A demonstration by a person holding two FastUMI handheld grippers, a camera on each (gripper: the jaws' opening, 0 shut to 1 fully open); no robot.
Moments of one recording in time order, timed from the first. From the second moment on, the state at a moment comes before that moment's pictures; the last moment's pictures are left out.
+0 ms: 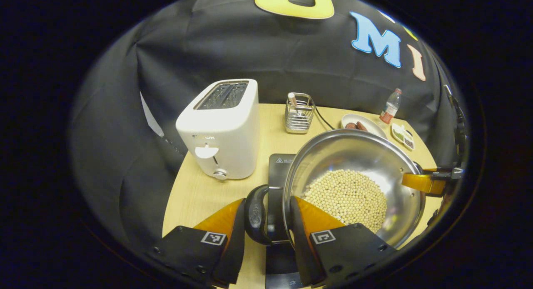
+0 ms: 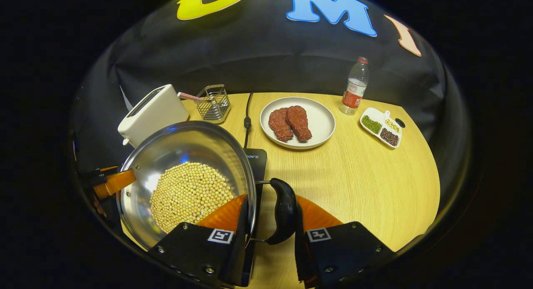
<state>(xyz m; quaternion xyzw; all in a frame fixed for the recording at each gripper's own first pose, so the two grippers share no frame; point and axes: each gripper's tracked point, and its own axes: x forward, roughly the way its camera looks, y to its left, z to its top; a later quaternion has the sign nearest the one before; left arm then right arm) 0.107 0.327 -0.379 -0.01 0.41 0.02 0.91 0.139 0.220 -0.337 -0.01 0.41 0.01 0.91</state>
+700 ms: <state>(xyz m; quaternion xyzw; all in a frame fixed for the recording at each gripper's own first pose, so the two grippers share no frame) 0.113 0.334 -0.381 0.00 0.39 0.01 0.92 0.136 0.226 -0.346 0.00 0.40 0.00 0.92</state>
